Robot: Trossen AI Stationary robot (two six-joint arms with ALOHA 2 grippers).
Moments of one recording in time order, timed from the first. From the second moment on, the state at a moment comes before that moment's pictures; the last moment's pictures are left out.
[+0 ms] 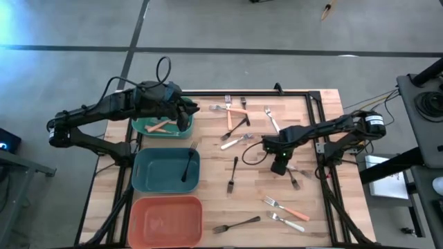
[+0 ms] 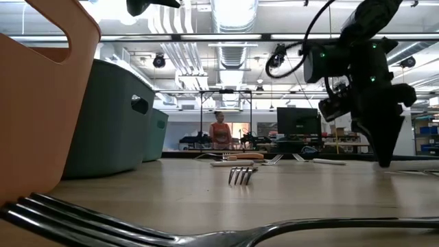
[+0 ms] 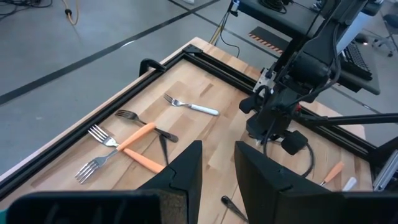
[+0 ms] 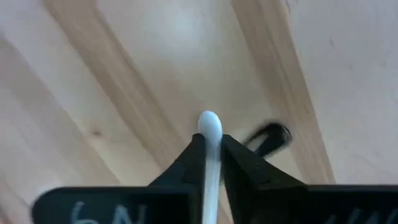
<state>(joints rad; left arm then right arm) 0.19 1.16 1.35 -0.64 -0.15 -0.37 -0.09 1.52 0.73 -0.78 -0.17 0.37</state>
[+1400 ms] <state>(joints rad) 0.19 1.15 1.35 -0.65 -0.15 -0.37 -0.09 1.57 0.77 -0.78 -0.21 0.31</state>
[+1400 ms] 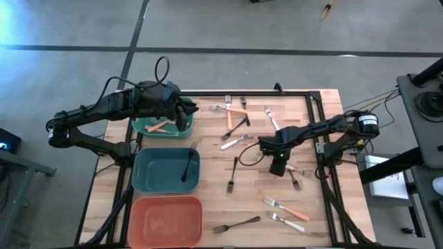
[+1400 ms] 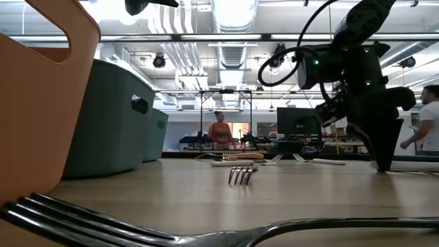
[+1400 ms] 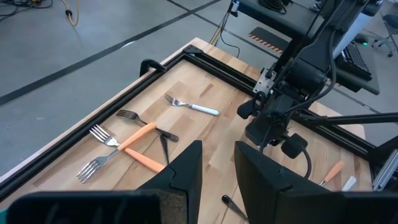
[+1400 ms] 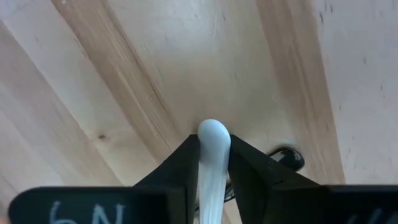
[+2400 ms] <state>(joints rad) 0.16 1.19 1.28 -0.50 -0.15 -0.31 -0.10 1.46 1.05 -1.02 0.01 0.19</state>
